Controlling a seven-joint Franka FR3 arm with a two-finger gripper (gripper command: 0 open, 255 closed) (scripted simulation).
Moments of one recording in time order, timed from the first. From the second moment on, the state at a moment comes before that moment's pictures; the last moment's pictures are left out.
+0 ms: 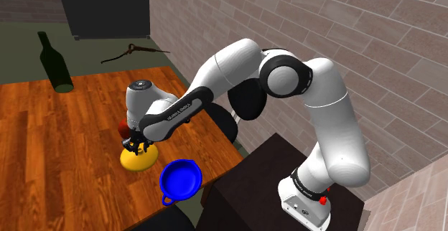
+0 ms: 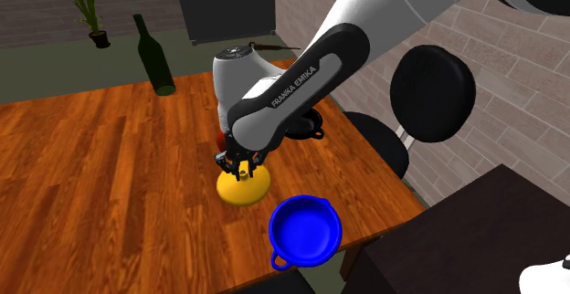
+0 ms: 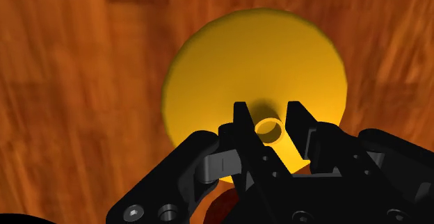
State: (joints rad) arm 0.36 0.81 0.28 -1.67 -0.24 2.48 0.85
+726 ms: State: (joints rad) arm 0.34 0.75 0.29 -1.68 -0.23 2.43 0.85
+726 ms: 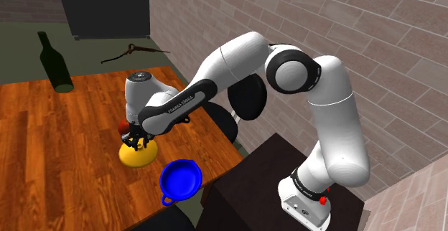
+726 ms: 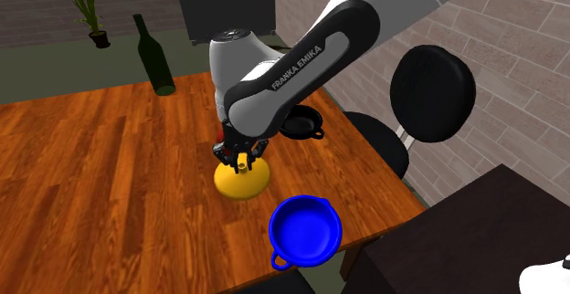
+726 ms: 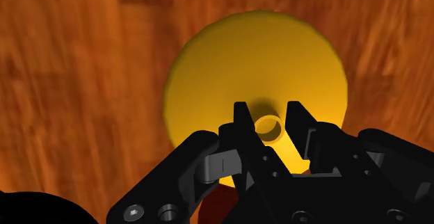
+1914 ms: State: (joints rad) arm 0.31 0.56 0.34 -1.75 -0.17 2.30 0.83
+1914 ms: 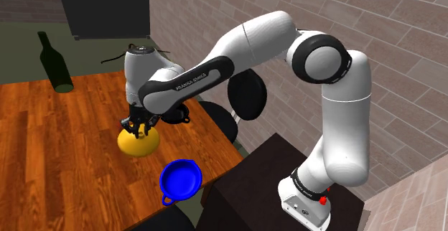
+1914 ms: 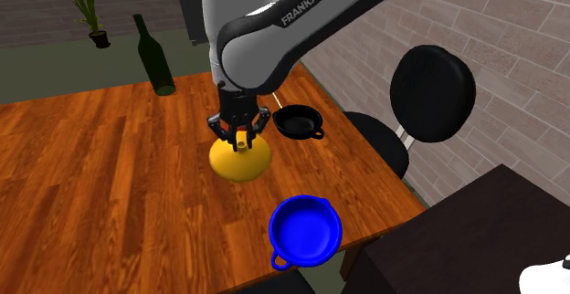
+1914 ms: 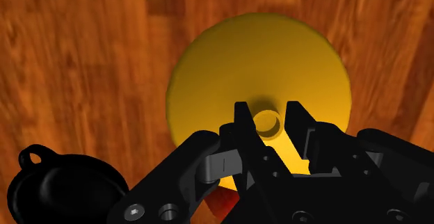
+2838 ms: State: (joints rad) arm 0.25 0.02 0.46 -2.40 0.06 2.46 0.78
